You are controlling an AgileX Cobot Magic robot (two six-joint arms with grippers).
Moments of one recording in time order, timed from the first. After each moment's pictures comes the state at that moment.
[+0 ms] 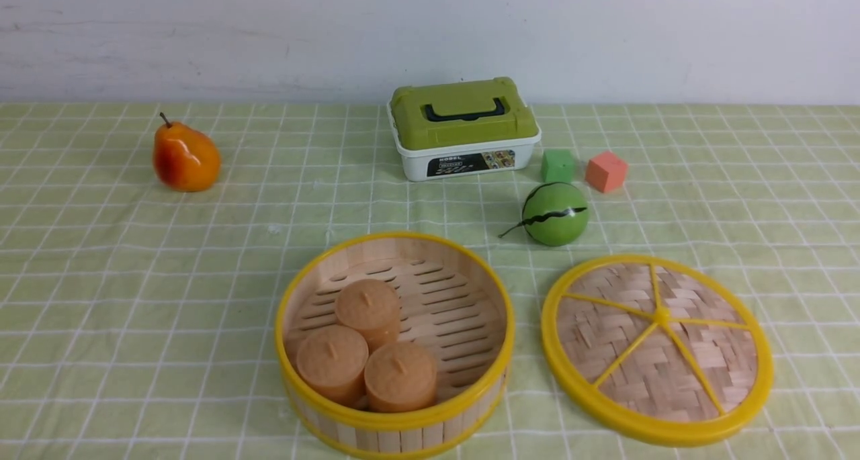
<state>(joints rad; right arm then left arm) 0.04 0.00 -0.02 -0.03 0.28 0.18 -0.01 -0.01 0.03 0.12 0.40 -0.16</state>
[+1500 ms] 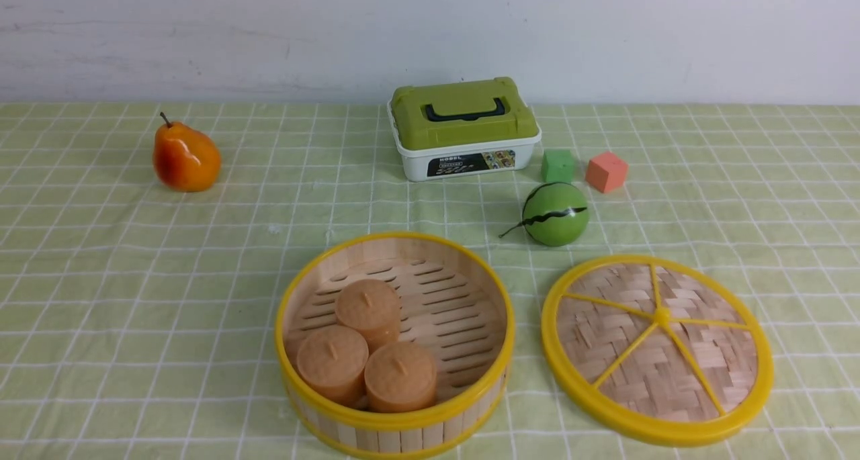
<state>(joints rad) 0.01 -0.01 0.02 -0.03 0.39 0.23 -0.01 -0.01 0.03 0.12 0.40 -0.16</state>
